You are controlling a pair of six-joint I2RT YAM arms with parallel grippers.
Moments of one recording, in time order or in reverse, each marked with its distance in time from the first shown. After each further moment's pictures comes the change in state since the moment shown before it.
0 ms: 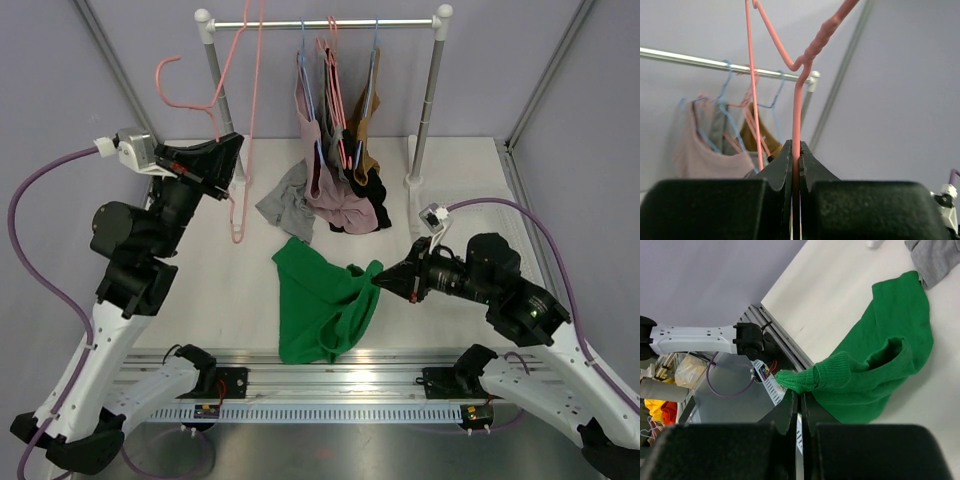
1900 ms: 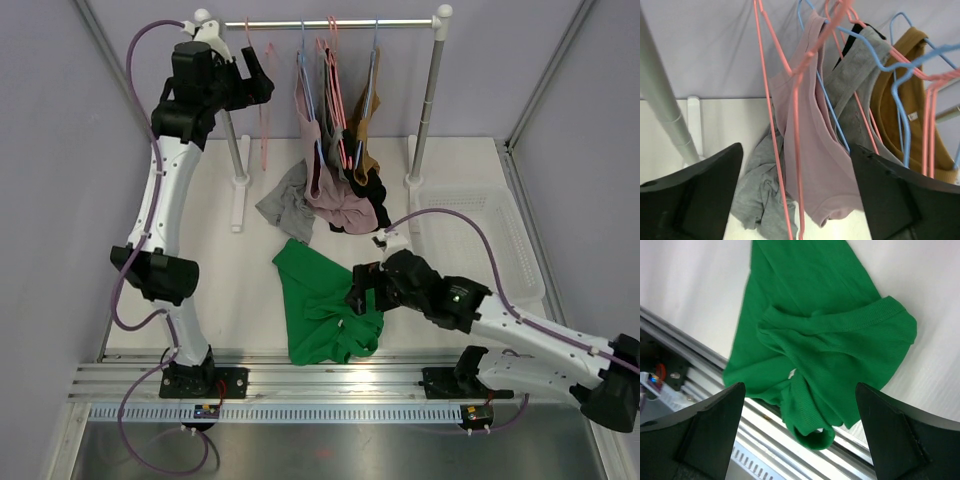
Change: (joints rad) left arm 0.280 1.067 1.133 -0.810 0.037 0.081; right arm 0.243 0.222 -0.187 0.021 0.510 0.086
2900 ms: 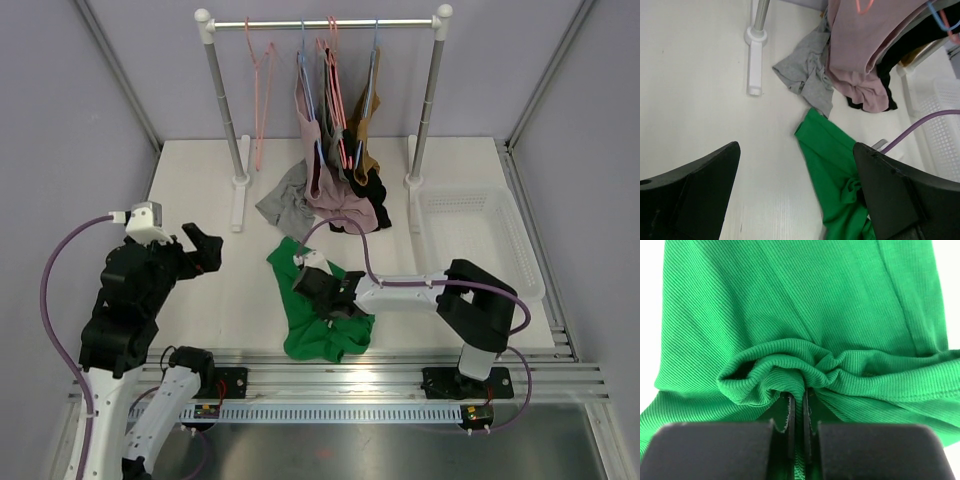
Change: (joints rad) left arm 0.001 -1.384 -1.299 -0.111 -0.163 -0.032; right arm 0.180 0.868 0.304 0.105 0.193 -0.109
